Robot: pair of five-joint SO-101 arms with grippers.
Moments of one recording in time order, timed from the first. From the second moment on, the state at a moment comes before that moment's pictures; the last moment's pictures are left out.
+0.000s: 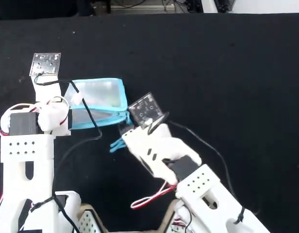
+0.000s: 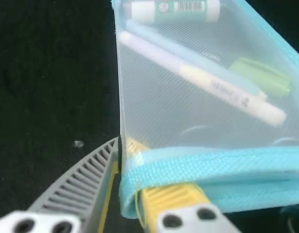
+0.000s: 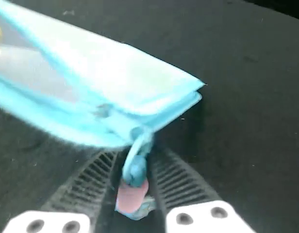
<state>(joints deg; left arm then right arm) -9.2 -39.8 28.5 82.1 -4.9 -34.3 -56.1 73.5 22.3 2.7</state>
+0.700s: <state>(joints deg) -9.2 -39.8 28.6 82.1 -4.9 -32.3 -72.6 75.3 29.1 2.7</state>
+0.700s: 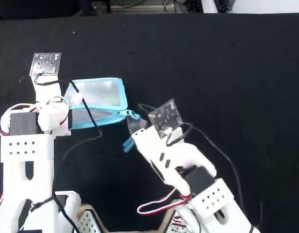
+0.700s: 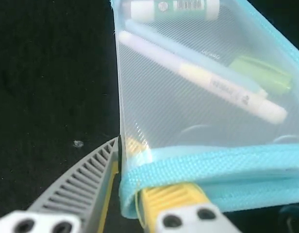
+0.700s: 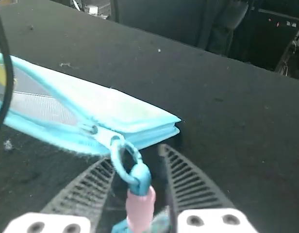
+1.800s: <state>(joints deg) -9.3 -39.8 29.8 82.0 -4.9 -32.2 -84.4 81.1 32.6 12.8</state>
